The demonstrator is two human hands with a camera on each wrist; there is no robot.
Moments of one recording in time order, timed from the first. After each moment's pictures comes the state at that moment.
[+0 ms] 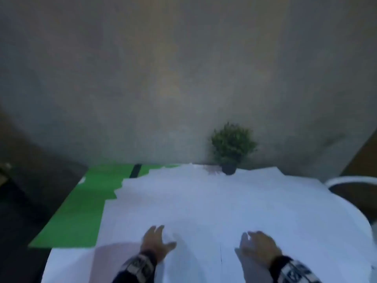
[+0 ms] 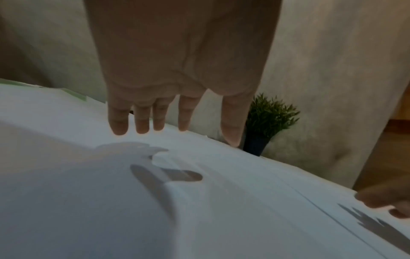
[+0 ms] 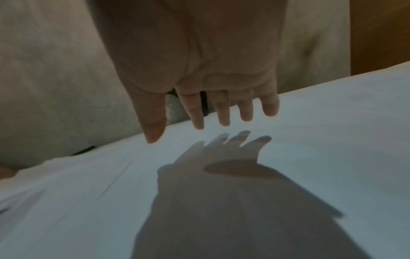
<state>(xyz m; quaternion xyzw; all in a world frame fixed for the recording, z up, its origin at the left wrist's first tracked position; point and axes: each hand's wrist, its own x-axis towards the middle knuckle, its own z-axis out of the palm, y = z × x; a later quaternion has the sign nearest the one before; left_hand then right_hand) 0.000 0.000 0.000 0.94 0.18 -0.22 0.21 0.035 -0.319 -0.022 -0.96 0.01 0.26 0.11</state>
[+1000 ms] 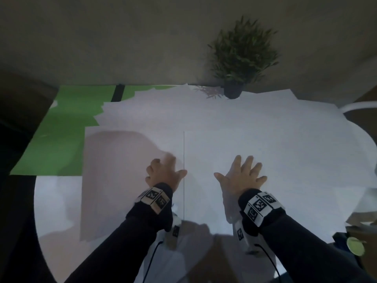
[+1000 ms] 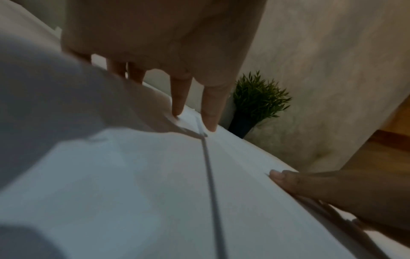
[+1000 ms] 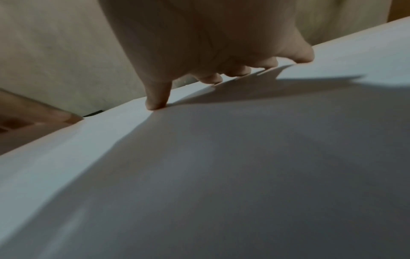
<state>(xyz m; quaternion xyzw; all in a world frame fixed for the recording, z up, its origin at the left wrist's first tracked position) 0.023 -0.046 -0.010 0.92 0.26 -0.19 0.23 0.041 -0.237 -0.049 -0.97 0.13 0.20 0.04</state>
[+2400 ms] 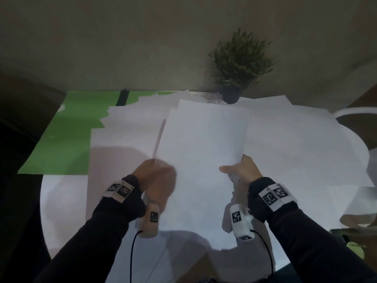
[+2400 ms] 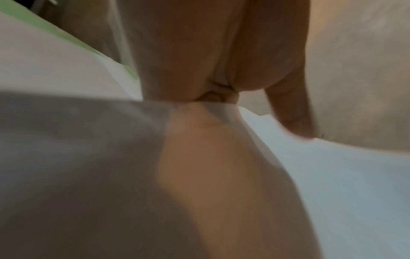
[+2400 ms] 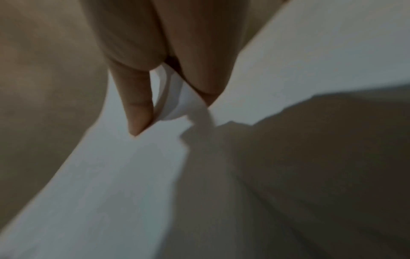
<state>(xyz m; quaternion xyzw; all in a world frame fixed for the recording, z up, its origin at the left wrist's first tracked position) 0.018 0.022 0.005 0.71 0.19 -0.22 0.64 0.053 -0.252 0.016 -0.75 0.16 0.23 0.60</state>
